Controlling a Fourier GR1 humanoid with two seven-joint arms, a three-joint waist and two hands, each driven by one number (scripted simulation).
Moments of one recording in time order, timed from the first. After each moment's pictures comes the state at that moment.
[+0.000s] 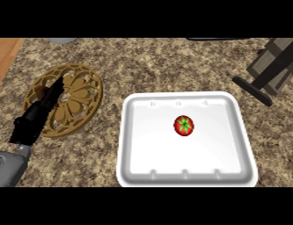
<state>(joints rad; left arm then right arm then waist) -0.23 0.53 -0.29 -1.29 0.20 0.12 -0.15 -0.11 -0.58 -0.03 -1.66 -0.18 -0.17 0.07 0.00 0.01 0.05</state>
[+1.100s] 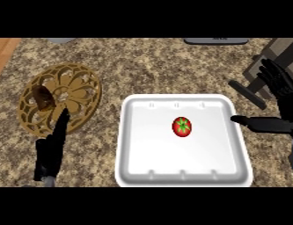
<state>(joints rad) 0.01 0.31 -0.28 -1.36 0.19 0.38 -0.05 -0.20 -0.44 0.03 -1.54 -0.19 -0.12 0.02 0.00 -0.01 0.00</state>
